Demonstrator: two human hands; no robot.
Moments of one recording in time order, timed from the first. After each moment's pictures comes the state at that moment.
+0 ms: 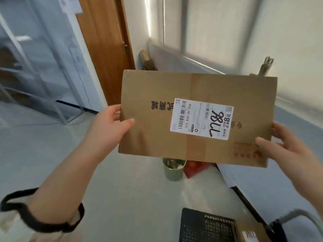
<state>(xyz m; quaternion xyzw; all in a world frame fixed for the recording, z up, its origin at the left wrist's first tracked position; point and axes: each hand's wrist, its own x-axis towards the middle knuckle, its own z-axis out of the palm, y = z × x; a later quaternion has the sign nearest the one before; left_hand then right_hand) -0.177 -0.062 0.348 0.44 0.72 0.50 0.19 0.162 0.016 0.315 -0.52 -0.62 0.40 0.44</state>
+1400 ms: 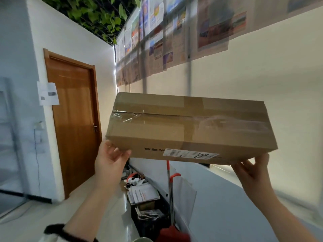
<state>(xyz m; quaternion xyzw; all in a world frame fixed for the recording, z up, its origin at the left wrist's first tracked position) -0.084 -0.010 0.457 0.50 0.45 0.73 0.11 0.249 0.042 0.428 -0.30 -0.63 0.14 0.70</state>
